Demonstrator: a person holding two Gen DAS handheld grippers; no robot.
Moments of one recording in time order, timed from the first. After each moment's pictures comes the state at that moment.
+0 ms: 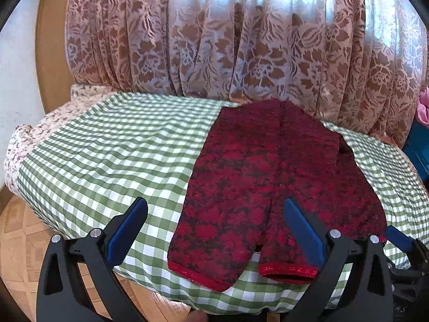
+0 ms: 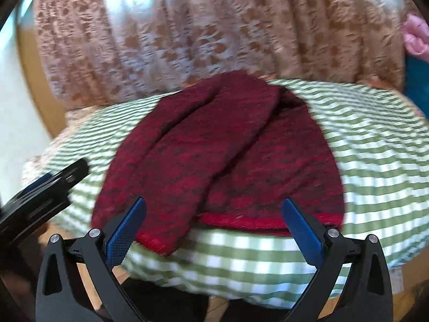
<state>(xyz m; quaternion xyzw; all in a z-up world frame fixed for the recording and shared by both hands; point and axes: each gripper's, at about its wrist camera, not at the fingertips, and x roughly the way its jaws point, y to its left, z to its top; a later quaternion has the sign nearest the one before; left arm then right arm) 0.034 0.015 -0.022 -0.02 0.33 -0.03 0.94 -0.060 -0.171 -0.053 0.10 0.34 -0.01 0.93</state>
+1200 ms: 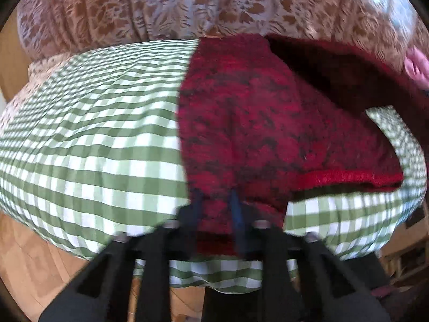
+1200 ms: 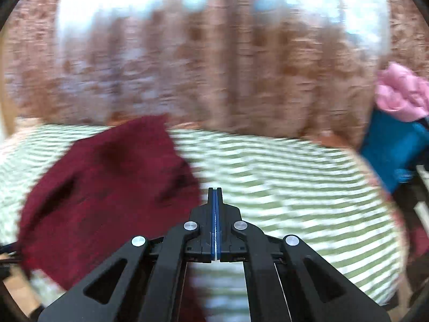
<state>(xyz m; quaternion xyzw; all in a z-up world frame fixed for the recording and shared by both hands) 0.065 0.034 -0.088 0.00 0.44 -0.12 0.89 0.027 -0.341 0.011 -0.02 0.30 -0.17 0.94</state>
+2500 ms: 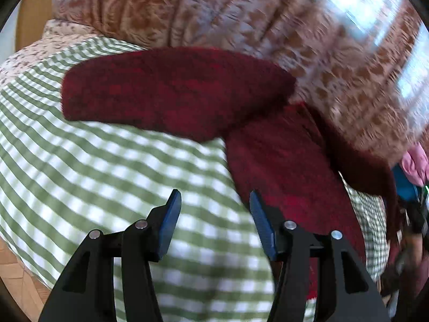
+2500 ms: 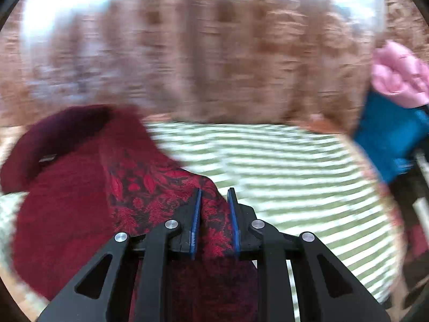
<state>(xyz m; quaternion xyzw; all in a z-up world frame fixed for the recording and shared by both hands) 0.142 0.102 -0.058 -0.16 0.41 -0.12 0.89 0.061 -0.414 0.000 0.01 0.34 -0.21 0.92</state>
